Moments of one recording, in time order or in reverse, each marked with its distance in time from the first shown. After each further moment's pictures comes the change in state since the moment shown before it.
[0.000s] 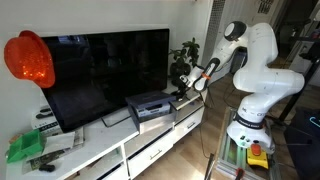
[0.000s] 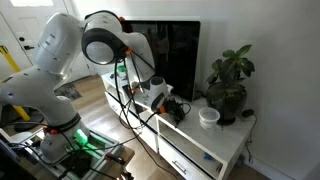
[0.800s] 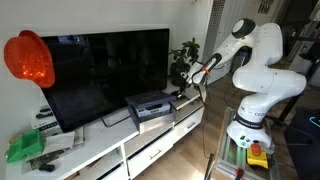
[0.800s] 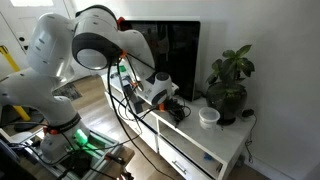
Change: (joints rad) arm -0.172 0.001 0.183 0.001 0.125 -0.196 0.079
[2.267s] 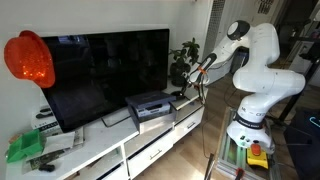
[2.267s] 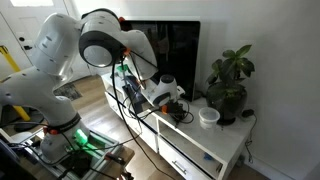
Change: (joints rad) arm 0.105 0.005 -0.101 0.070 0.230 0.023 -0.008
